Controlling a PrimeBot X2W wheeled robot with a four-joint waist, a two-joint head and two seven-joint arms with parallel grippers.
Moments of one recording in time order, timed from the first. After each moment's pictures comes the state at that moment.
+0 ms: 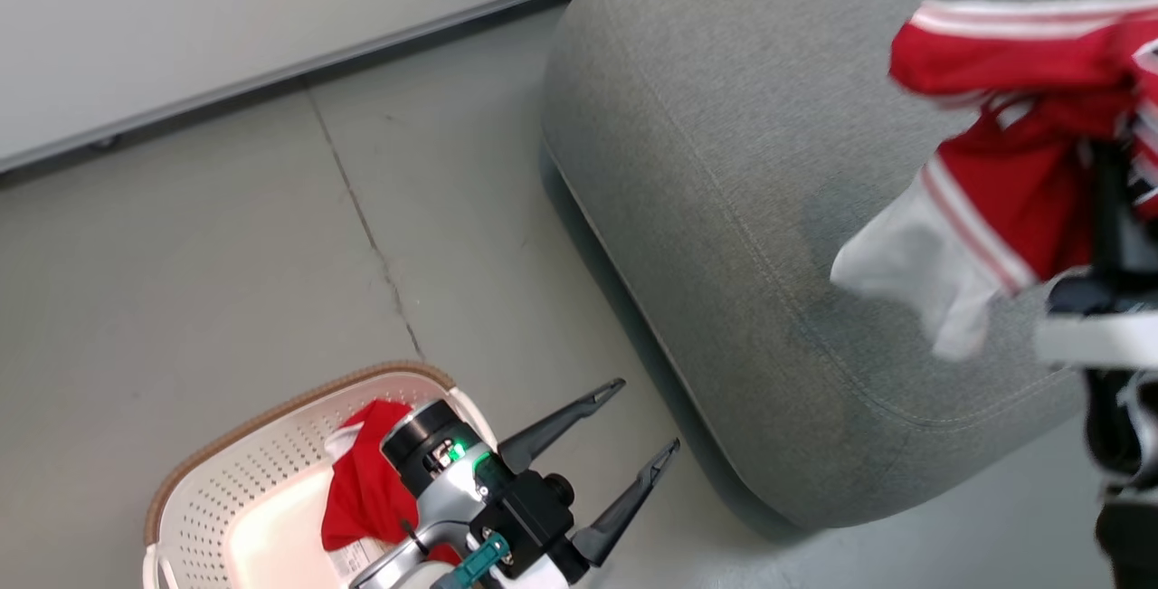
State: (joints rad) left arm -0.25 0.16 -0.69 0.20 -0.06 -0.13 -0.26; right arm -0.32 -0.15 -0.08 0.10 0.27 0.13 -0.26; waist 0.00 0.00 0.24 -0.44
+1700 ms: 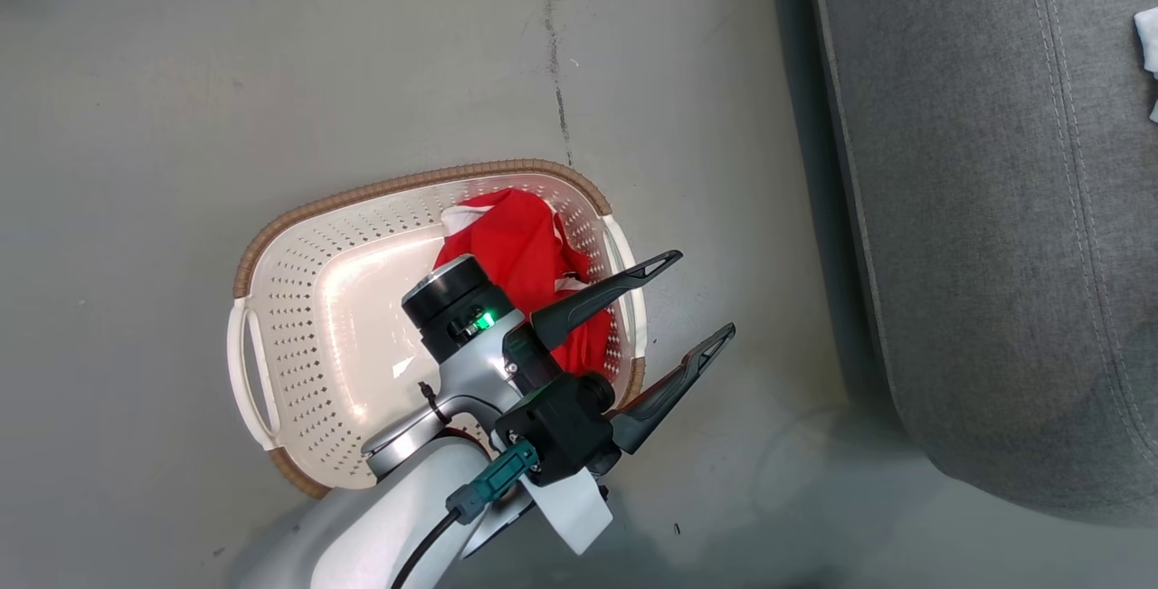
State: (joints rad) left arm -0.52 0.19 -0.77 0.15 -0.07 -0.13 -0.26; right arm -0.94 -0.44 -0.15 1.07 0.45 0.13 -0.26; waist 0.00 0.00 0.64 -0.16
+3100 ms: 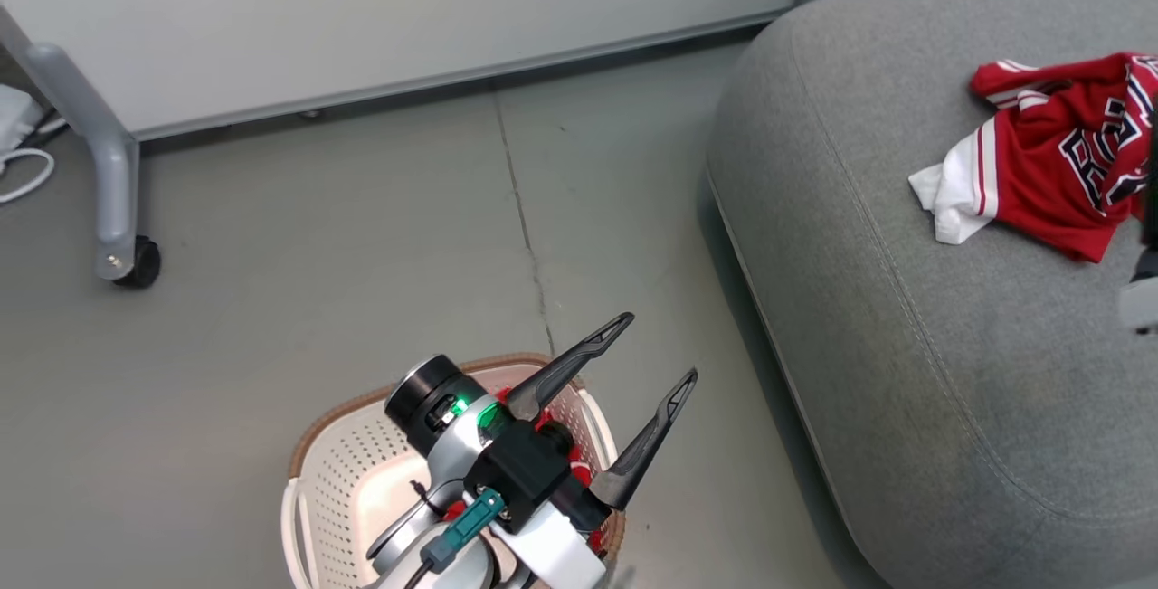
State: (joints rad) left arm -0.29 0.08 -0.61 0.16 -0.08 -0.13 -0.26; right arm -0.49 -0.36 -0.06 0.41 0.31 0.13 -0.26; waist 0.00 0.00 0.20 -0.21
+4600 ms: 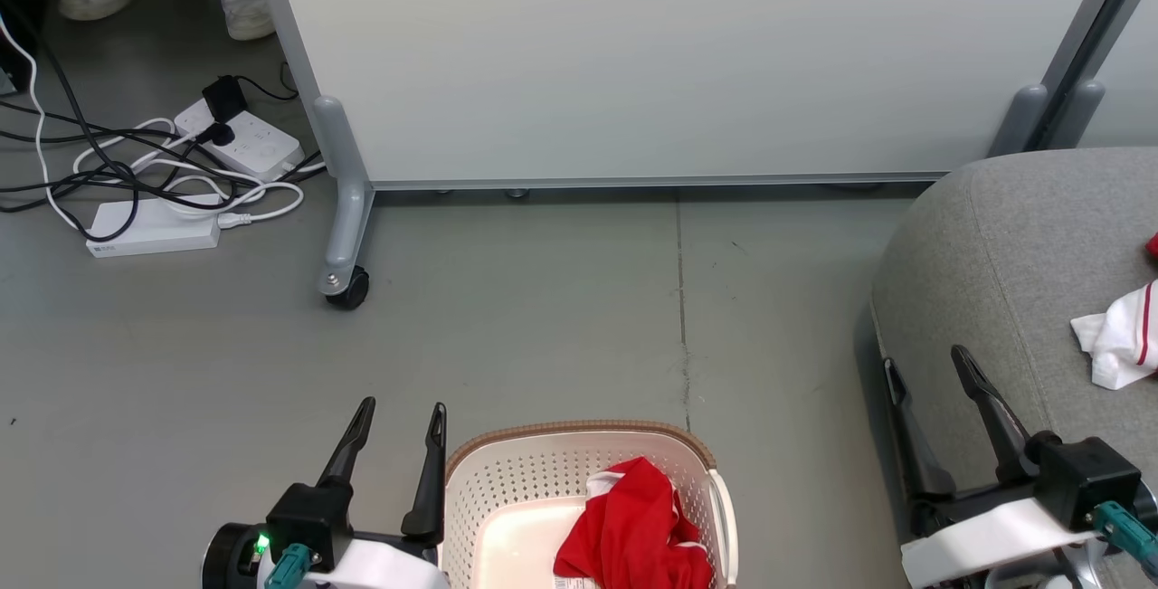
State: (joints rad) left arm -0.02 0.05 -0.22 0.24 -0.19 0.05 -0.26; right arm -0.05 -0.11 0.10 0.16 0.21 0.13 -0.26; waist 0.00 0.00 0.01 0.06
